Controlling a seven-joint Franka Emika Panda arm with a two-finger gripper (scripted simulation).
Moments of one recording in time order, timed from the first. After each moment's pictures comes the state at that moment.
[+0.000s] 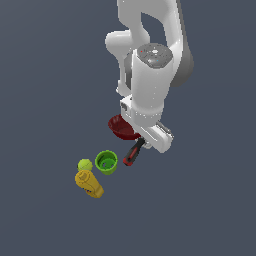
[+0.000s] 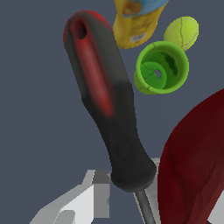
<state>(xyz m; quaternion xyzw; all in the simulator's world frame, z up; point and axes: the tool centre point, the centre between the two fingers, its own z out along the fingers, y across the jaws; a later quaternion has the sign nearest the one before) 0.036 0.051 0.214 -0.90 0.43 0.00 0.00</state>
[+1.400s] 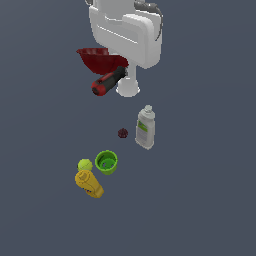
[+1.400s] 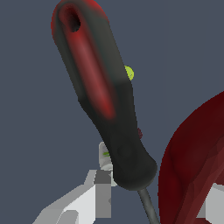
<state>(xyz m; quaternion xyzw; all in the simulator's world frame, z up) -0.029 -0.013 0.438 -0.90 0.43 0.00 0.00</state>
